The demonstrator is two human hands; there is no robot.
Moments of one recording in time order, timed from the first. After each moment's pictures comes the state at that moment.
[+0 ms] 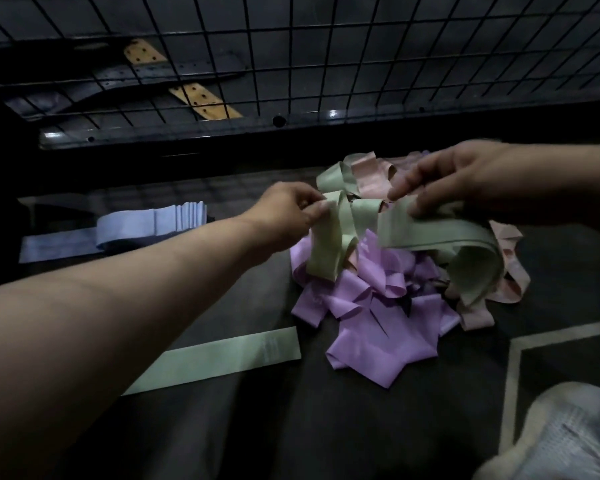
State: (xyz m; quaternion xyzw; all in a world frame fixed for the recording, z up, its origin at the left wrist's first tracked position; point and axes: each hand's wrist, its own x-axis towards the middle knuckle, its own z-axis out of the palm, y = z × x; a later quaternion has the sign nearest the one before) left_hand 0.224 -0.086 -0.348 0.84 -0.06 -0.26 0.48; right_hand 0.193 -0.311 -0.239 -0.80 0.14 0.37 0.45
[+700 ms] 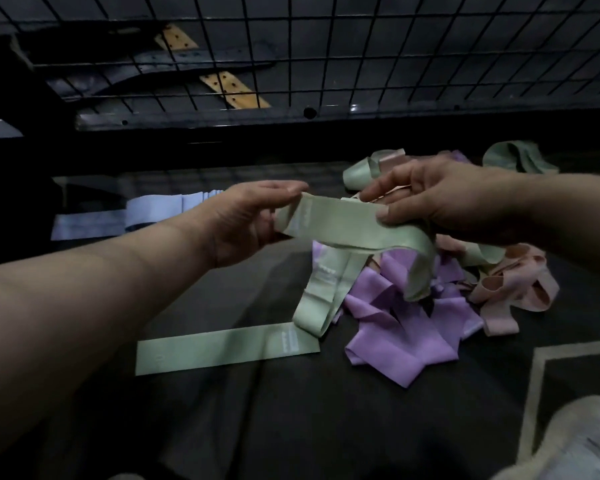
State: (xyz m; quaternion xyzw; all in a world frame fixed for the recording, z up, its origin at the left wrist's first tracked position) left_hand 0.220 -0.008 -0.335 0.53 0.11 -0.38 0.75; right_hand 0.194 -0.257 -0.270 -0.75 0.10 0.37 0.54
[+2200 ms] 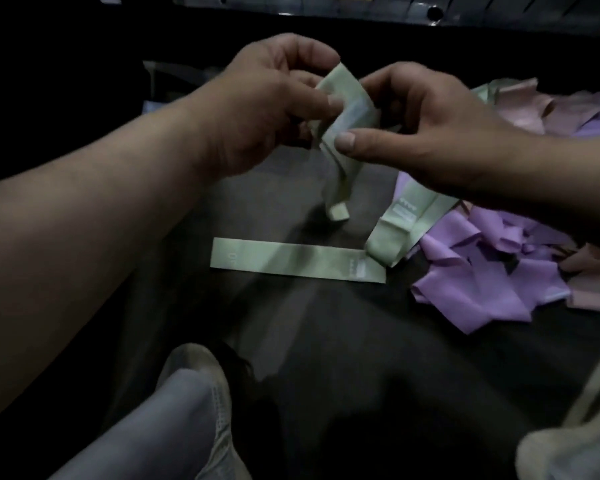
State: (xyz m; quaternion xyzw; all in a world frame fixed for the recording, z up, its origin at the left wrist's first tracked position) left_hand 0.182 0.084 -0.301 0.65 0.03 -0.22 0.72; right_hand 0.168 -0.114 -0.294 -0.82 -0.14 0.21 0.52
